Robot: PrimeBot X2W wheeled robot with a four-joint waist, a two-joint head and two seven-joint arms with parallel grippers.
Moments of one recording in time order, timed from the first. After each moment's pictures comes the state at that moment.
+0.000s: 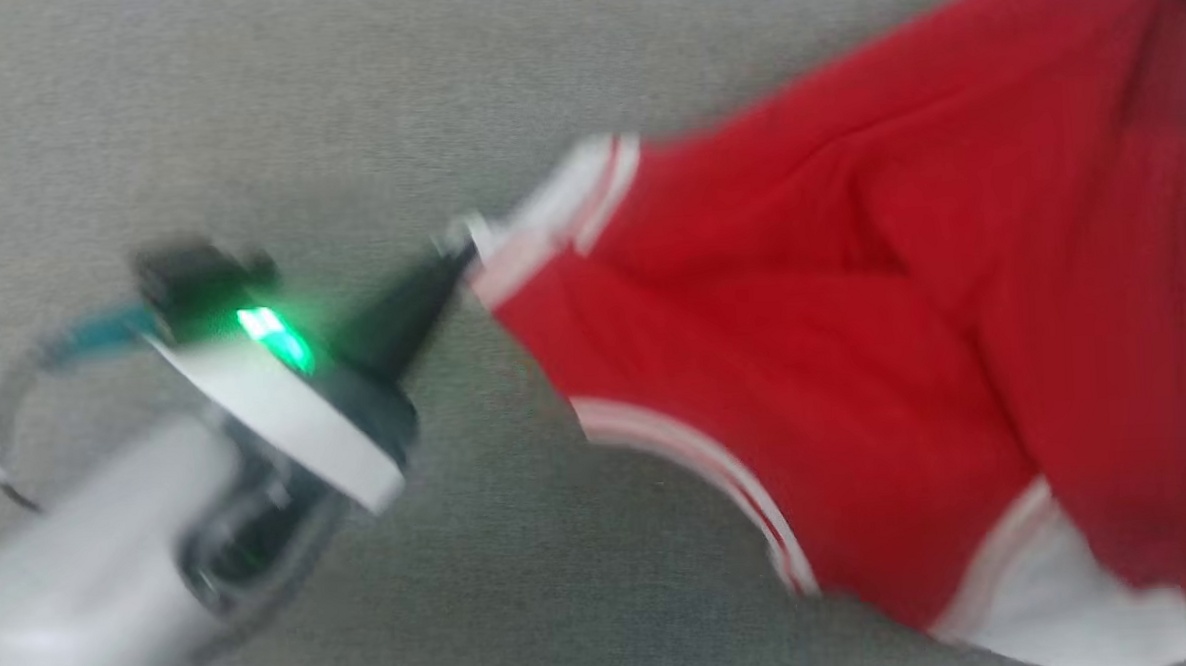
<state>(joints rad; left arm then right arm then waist) -0.69 0.69 -0.89 0.03 -1.21 -0.13 -0.26 -0.88 -0.60 0.23 0.40 0.76 0.13 0.55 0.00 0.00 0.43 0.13</state>
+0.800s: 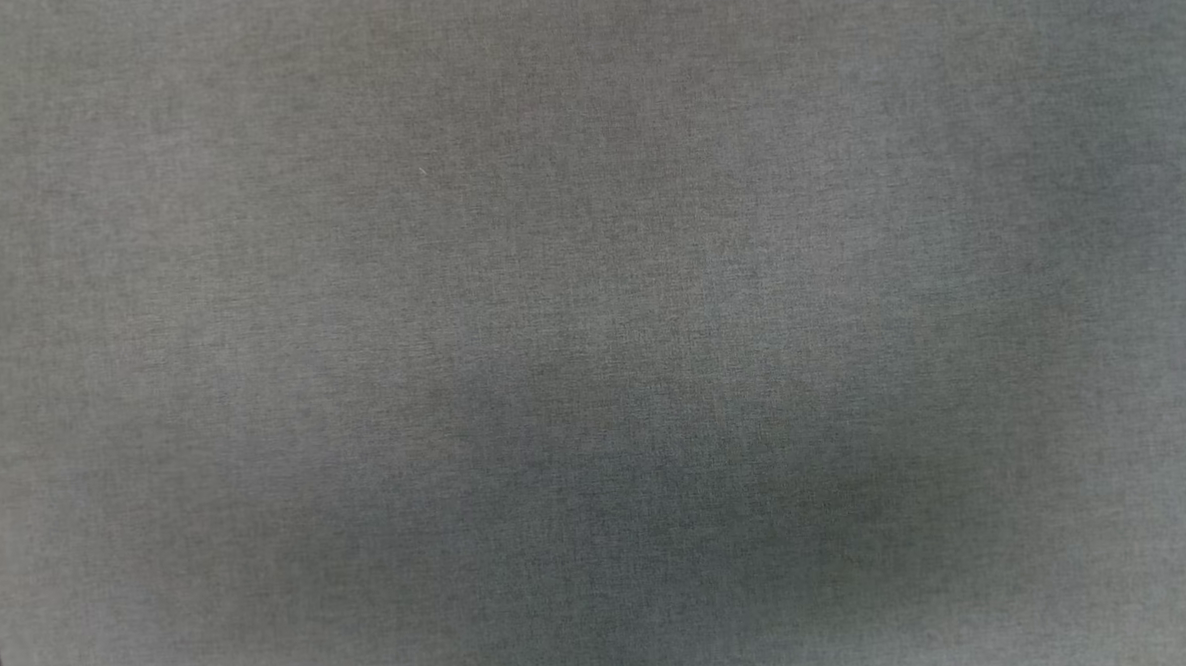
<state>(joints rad) -1.59 0.63 -0.65 0.42 -1.52 -0.13 -0.24 -1.55 -0.39 -0.10 0.81 0.42 0.13 0.13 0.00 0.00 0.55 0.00</state>
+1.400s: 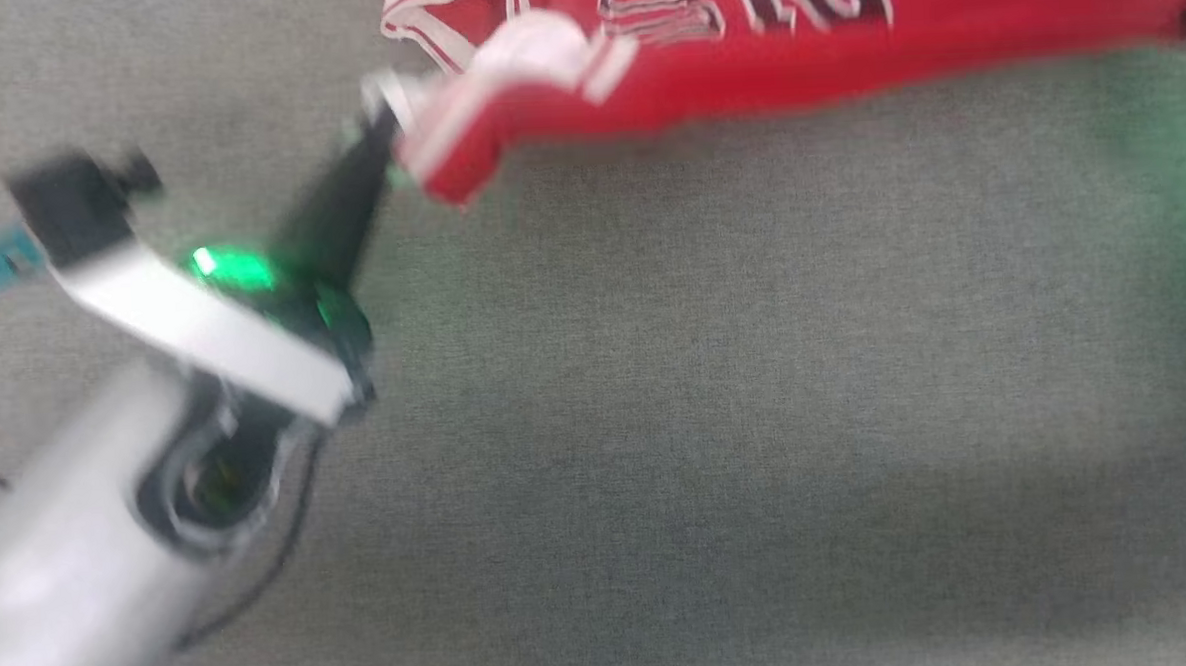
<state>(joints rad) -0.74 0.65 -0.71 0.02 -1.48 -0.13 -0.26 -0.79 -0.50 0.05 0.52 0.73 0.13 0.32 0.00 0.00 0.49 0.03</state>
